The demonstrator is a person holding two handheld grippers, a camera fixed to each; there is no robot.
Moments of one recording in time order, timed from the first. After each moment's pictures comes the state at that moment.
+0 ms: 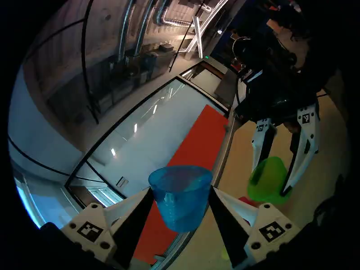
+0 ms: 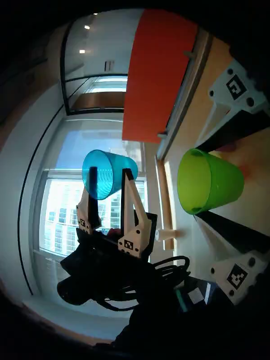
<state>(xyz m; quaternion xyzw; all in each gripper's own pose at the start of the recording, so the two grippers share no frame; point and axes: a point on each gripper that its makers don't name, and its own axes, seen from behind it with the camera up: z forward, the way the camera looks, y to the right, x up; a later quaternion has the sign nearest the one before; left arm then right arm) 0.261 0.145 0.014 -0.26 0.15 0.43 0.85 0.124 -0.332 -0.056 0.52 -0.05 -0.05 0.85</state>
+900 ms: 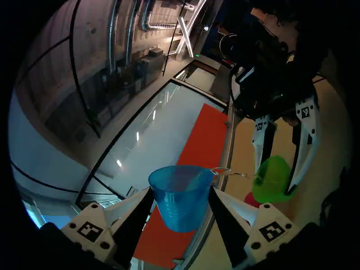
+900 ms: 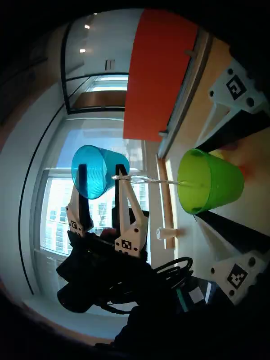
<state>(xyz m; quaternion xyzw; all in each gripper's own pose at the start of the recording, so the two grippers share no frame) 0.278 0.153 0.008 -0.25 0.18 0.49 0.82 0.125 -0.336 -0.055 0.52 -0.04 -0.05 0.85</state>
